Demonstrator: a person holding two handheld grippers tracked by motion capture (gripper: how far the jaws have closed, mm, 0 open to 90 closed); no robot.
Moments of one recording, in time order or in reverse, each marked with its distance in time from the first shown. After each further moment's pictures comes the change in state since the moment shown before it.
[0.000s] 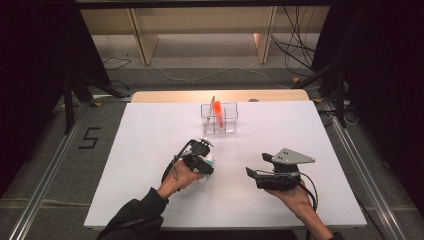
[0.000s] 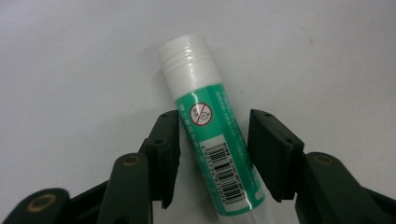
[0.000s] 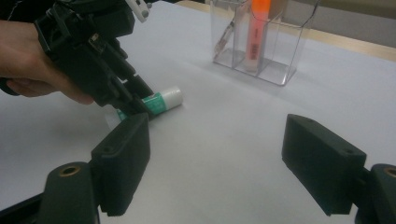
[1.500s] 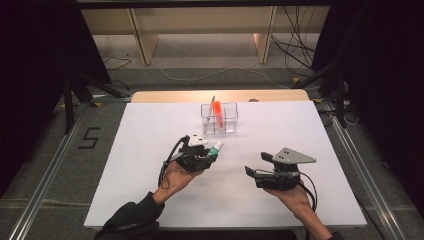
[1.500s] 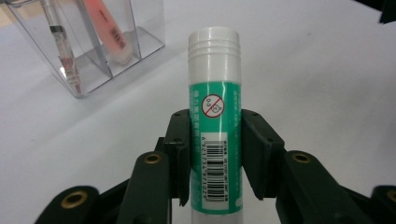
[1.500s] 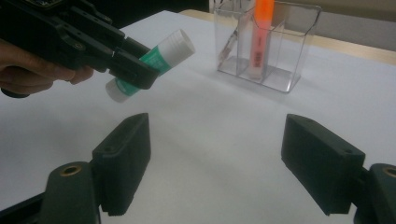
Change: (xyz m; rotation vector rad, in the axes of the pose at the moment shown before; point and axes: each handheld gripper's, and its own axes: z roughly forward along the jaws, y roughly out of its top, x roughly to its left) left arm -0.010 -0.018 -0.050 -0.476 -0.069 0.095; right arm 0.001 0.002 0.000 -0.032 0.017 0.018
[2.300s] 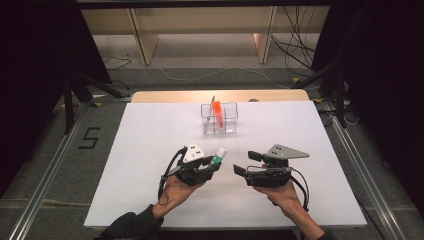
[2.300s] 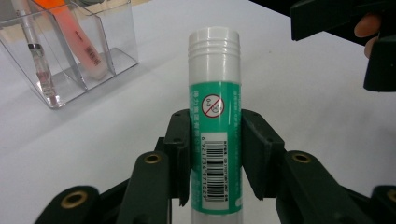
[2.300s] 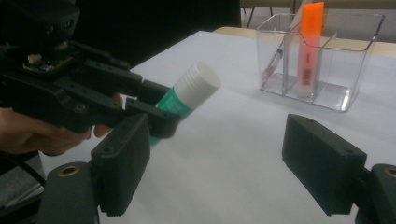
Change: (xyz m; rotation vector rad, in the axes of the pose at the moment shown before) left arm -0.026 -0.019 -0.019 -0.114 -0.039 0.016; right arm 0.014 0.015 0.013 -0.052 0.148 0.090
